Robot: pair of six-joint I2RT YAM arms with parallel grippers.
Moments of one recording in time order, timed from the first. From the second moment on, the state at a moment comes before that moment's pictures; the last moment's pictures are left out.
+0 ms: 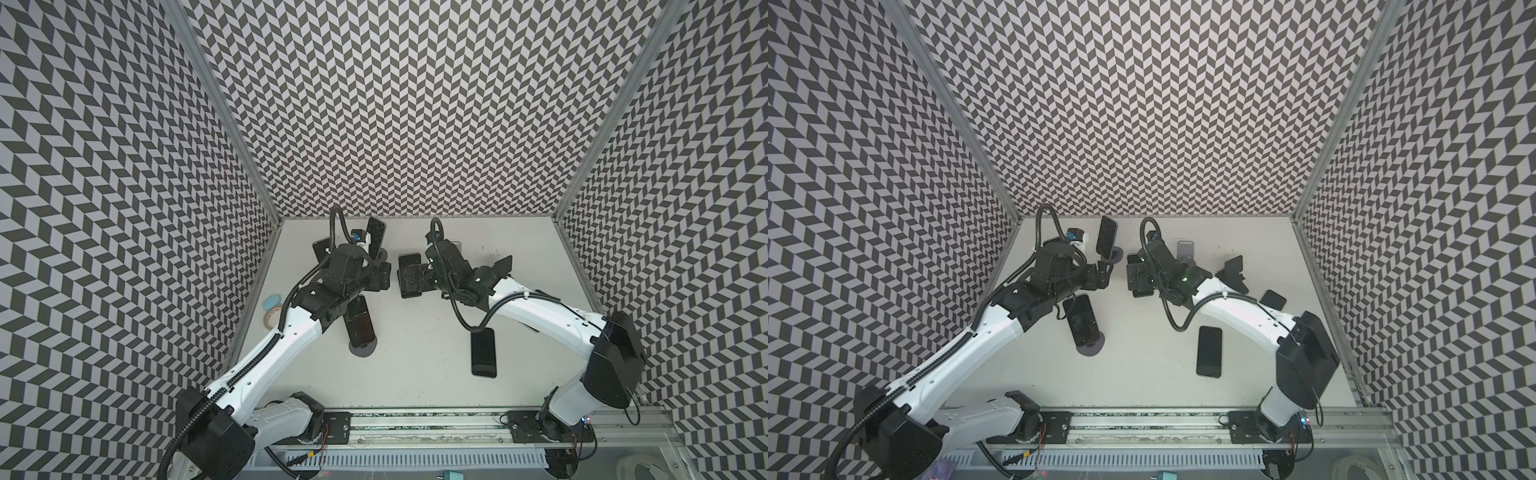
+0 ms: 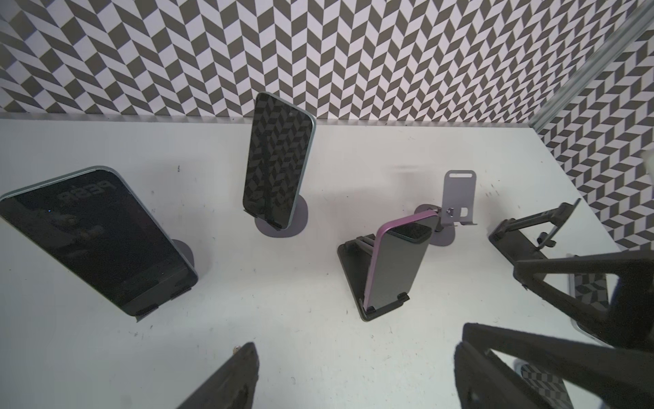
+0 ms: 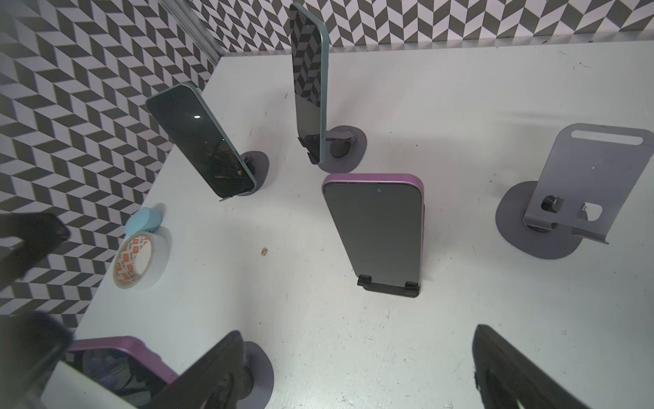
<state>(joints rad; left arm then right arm) -0.51 1.19 1.05 -0.43 -0.11 -0.31 0.81 1.64 1.34 -0.41 0.20 0.52</state>
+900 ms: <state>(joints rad) -0.40 1.29 1.05 -0.43 0.04 -0.20 0.78 1.92 1.54 -0.40 0.28 0.51</state>
